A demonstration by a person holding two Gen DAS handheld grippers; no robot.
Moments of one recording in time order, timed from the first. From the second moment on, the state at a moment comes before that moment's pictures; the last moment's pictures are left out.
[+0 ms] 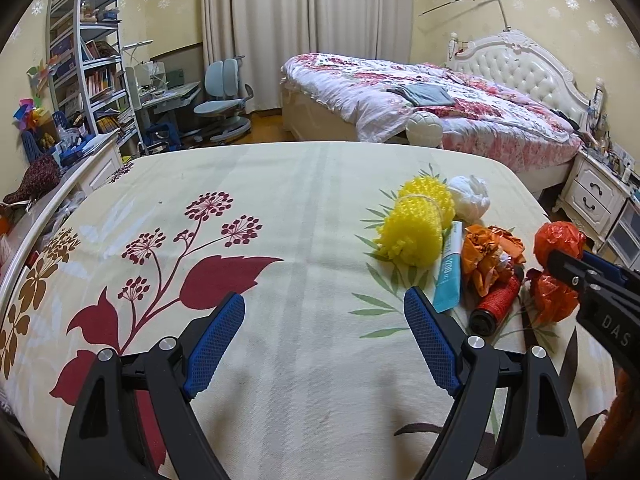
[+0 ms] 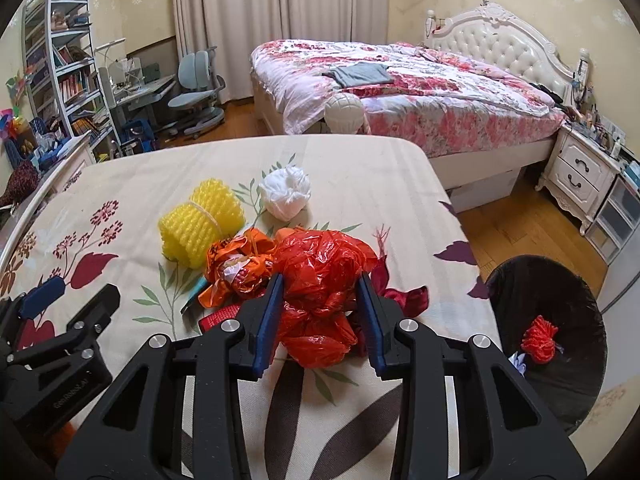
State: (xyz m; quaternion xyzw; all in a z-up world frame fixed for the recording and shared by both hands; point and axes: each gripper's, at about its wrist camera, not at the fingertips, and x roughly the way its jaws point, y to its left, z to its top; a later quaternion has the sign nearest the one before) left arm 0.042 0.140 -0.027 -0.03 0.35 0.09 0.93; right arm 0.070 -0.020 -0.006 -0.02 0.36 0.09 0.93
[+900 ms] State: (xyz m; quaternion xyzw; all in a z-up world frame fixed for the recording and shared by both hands) left arm 0.056 0.064 -0.026 0.02 0.36 0.03 0.93; right arm 0.053 -0.136 -0.027 0.04 0.37 -0.01 0.93
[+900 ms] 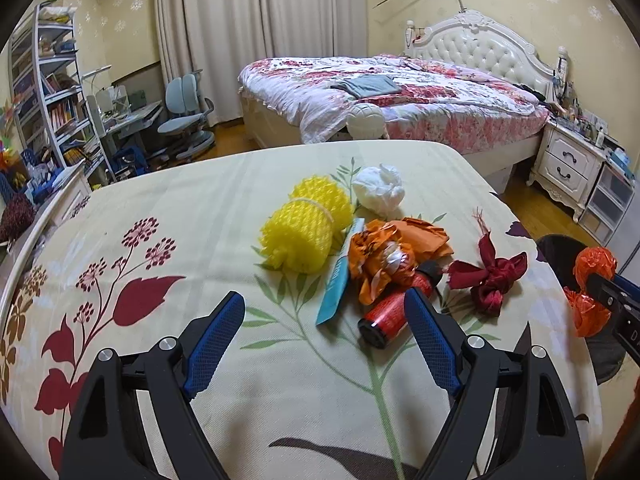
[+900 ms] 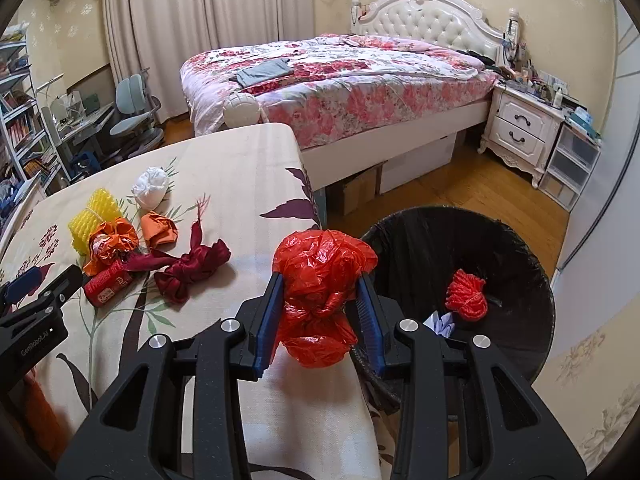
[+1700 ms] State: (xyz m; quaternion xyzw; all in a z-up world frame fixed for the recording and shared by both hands) left arm 0.087 0.039 -0.041 0.04 0.39 -0.01 0.92; right arm 0.064 -0.140 -0.034 0.05 0.37 0.01 0.93
